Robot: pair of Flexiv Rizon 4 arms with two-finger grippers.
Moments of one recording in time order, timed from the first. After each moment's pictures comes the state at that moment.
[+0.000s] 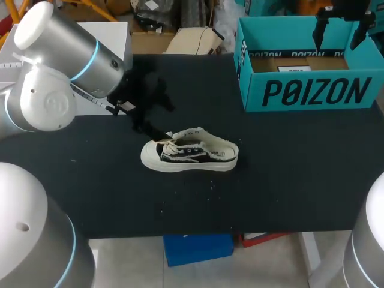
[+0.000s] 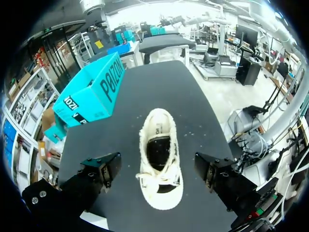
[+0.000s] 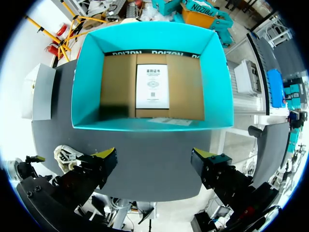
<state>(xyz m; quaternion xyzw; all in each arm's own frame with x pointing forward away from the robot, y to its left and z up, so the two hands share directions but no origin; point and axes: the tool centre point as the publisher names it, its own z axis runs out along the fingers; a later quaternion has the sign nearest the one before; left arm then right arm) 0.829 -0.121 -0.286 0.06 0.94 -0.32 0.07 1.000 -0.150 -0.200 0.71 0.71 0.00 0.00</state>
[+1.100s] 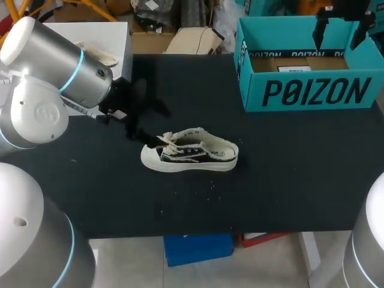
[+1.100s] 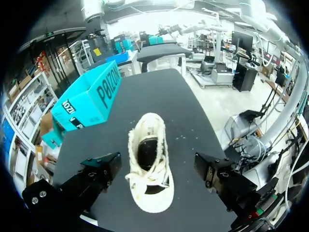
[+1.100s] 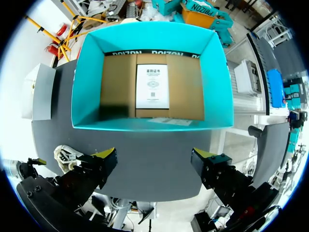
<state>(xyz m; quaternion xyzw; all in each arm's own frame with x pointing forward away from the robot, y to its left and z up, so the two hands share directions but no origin) 0.807 -0.111 -0.293 0.07 0.93 -0.37 0.05 1.000 -0.150 -0.200 0.71 0.71 0.00 0.00</state>
